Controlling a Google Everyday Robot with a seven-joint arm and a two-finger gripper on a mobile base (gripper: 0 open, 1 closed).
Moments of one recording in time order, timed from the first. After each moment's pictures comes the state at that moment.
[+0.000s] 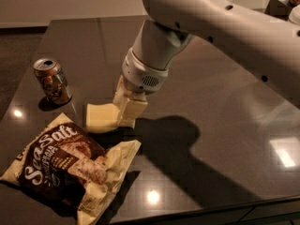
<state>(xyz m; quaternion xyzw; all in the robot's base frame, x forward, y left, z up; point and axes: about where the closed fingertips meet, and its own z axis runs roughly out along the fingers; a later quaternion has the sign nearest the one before) 0.462 0.061 0.875 -0.77 0.59 0.18 0.15</state>
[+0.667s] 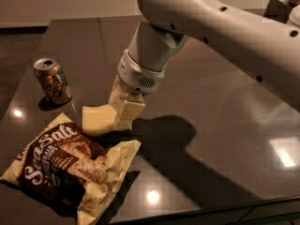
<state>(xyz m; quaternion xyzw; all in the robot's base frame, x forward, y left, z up) 0.457 0.070 0.873 -0.78 0.58 0.19 0.15</state>
